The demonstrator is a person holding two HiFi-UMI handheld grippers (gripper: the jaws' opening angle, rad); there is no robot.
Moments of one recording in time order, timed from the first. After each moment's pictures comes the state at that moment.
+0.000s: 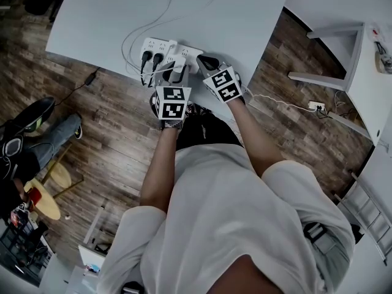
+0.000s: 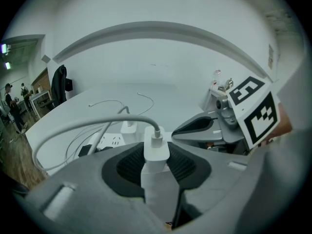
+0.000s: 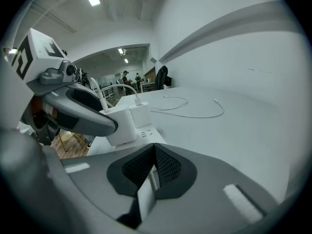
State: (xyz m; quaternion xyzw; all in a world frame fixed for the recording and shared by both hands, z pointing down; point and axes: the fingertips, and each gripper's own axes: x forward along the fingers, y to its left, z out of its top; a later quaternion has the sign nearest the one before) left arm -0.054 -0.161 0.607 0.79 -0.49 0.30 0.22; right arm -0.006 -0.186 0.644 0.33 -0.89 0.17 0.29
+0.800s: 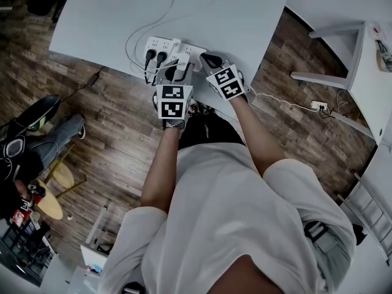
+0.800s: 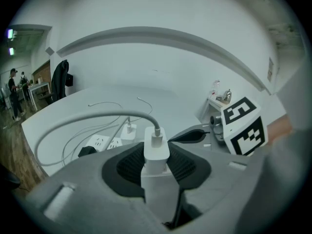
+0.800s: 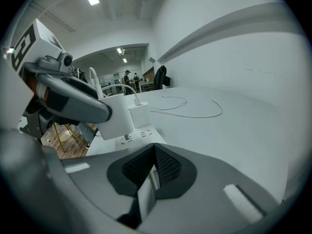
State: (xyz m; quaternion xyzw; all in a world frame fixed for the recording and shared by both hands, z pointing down) left arm -0.052 -0.159 0.585 0.80 -0.48 0.26 0.25; right arm -0.005 -0.185 0.645 0.33 -0.88 0.17 0.29
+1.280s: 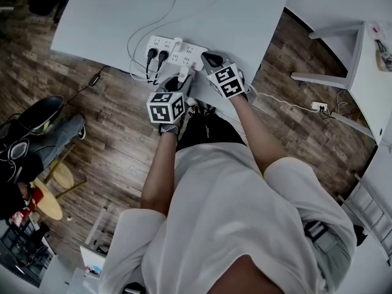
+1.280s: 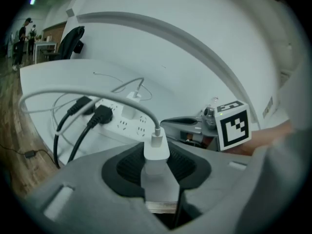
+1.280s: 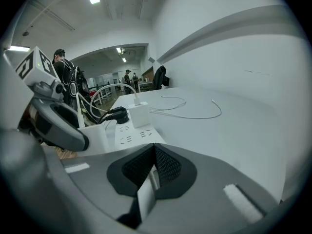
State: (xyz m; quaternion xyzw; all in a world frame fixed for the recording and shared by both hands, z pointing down) left arm -0.053 -0.109 0.618 0.78 -0.45 0.17 0.40; right arm -0.002 -0.183 0.644 0.34 -0.88 0.17 0.29
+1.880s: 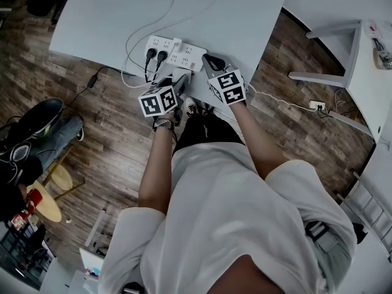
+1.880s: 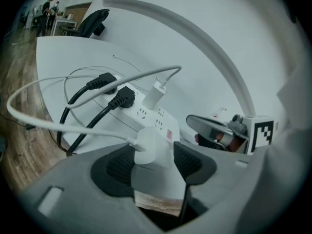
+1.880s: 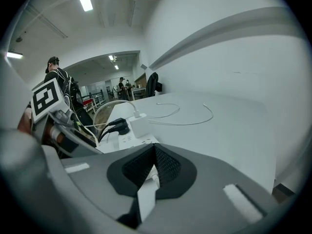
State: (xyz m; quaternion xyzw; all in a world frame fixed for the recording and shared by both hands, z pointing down) left arm -0.076 -0.108 0.649 0.72 -0.46 0.14 0.50; right arm 0.005 -0.175 0.616 0.38 -0.87 0.19 0.25
